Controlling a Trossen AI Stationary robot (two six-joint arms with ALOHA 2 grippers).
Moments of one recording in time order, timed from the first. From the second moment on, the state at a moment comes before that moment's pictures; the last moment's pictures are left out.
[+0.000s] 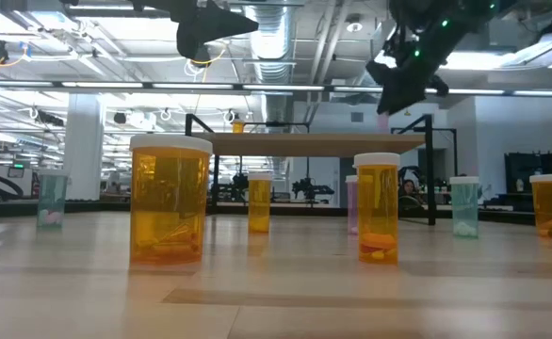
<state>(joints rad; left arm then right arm) -0.21 1.26 0.72 0.45 -0.46 -0.22 -0.53 1.18 0.91 -0.35 0.49 0.29</state>
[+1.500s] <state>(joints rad) -0.21 1.26 0.72 0.44 -0.46 -0.23 -0.56 1.25 0.91 -0.36 0.44 0.31</state>
